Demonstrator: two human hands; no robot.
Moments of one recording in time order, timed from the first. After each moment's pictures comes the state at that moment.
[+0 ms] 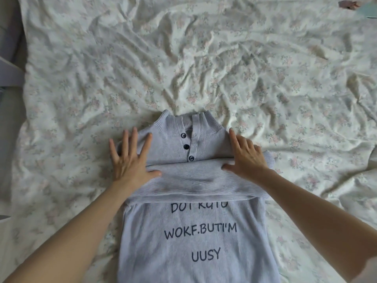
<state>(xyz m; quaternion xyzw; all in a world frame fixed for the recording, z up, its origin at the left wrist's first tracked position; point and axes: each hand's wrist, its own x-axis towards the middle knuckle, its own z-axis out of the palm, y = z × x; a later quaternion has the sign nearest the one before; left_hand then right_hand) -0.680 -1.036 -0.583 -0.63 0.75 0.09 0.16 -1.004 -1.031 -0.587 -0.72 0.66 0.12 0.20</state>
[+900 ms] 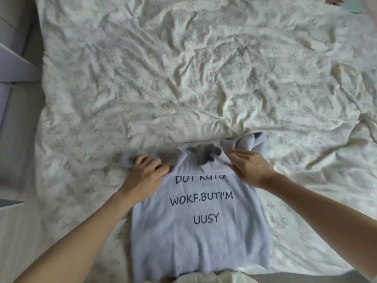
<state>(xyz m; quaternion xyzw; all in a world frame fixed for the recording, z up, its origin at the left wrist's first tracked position) -0.683 -0.953 -0.527 -0.43 0.90 0.11 -0.05 -1.004 -0.952 -0.518 -0.87 0.45 -0.13 0.16</state>
